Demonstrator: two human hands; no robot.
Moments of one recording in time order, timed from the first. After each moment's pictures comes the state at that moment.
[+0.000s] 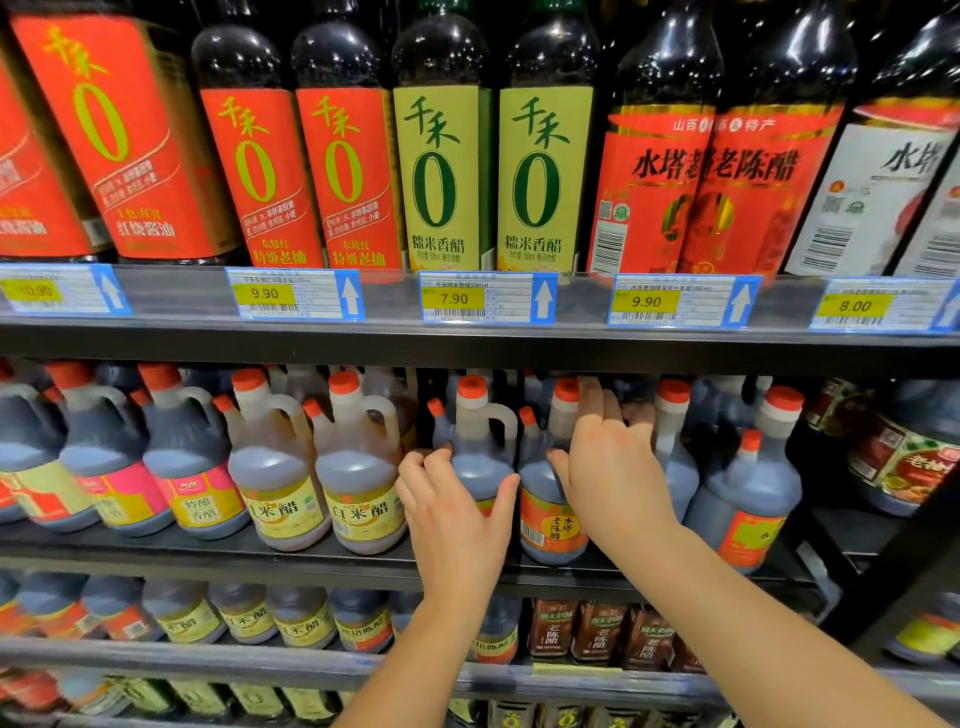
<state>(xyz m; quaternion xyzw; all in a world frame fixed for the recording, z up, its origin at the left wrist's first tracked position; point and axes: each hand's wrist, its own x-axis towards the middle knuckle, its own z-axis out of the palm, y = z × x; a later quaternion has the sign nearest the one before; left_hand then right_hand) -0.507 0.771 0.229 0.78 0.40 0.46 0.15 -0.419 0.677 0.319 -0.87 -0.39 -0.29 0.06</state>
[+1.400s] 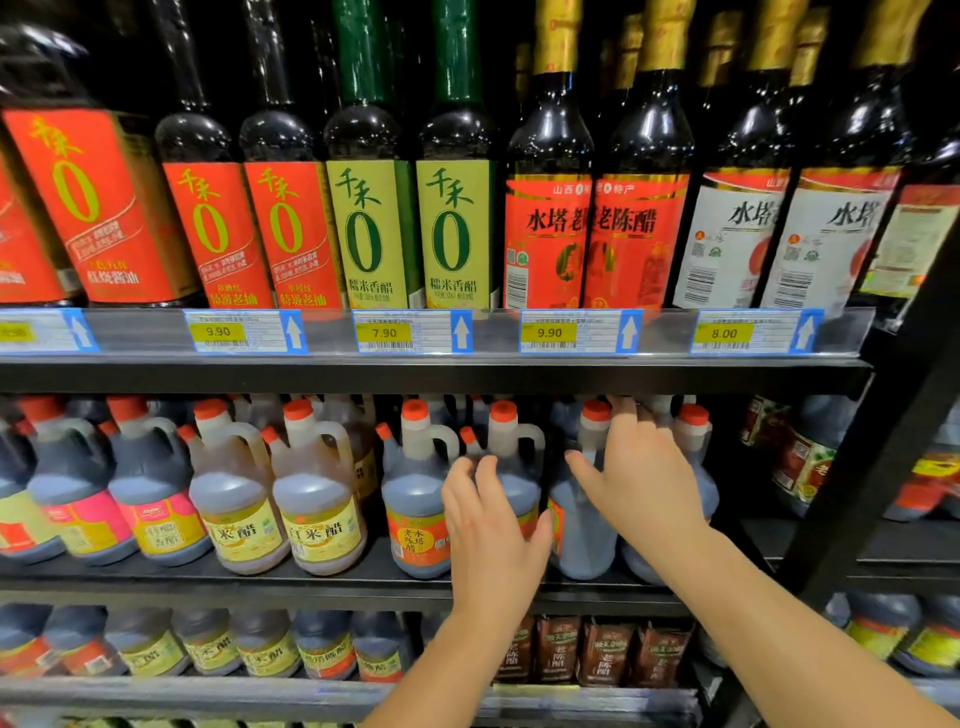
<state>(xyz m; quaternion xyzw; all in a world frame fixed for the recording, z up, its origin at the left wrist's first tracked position) -0.466 0.697 0.248 0.84 0.30 0.42 0.17 -0.362 0.607 0.330 -0.89 -0.35 -0.21 0.22</state>
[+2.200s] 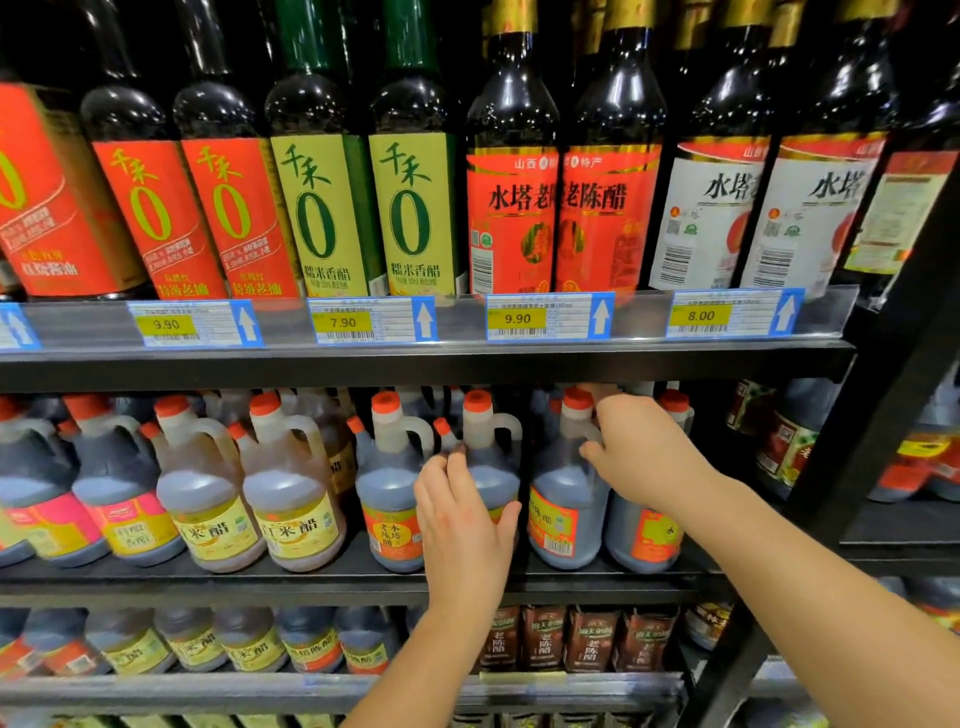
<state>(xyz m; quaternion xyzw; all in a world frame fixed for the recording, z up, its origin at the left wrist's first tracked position) -0.458 0.702 0.240 0.83 0.34 0.42 0.12 -0.333 0.595 0.361 -0.89 -0.44 -0.06 0.13</state>
